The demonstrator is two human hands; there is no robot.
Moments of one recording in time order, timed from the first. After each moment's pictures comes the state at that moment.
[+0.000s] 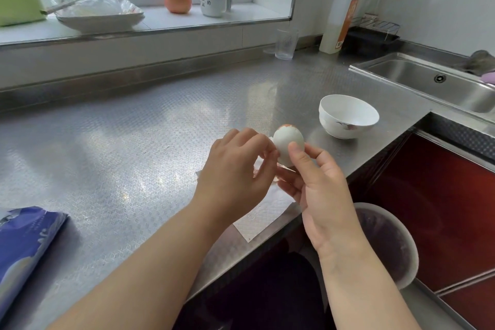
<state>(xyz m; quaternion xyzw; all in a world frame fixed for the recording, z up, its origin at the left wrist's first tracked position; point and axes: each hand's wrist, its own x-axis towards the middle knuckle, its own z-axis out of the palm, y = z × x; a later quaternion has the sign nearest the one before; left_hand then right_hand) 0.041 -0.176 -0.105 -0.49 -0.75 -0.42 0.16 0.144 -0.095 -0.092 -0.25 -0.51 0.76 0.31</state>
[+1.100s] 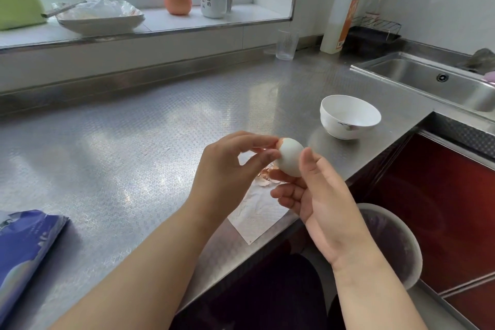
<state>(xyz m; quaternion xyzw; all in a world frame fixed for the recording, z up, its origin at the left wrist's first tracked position) 0.037 -0.183 -0.096 -0.43 -0.70 -0.57 0.01 0.156 -0.092 -0.096 -0.20 -0.56 0.77 0.24</state>
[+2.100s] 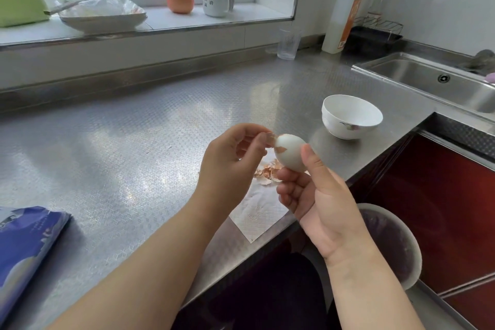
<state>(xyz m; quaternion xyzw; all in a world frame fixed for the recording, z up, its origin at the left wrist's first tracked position) 0.039 -0.179 -0.095 -0.36 -0.67 -0.65 -0.04 0.149 -0.090 -0.099 -0.22 -0.47 0.82 0.24</state>
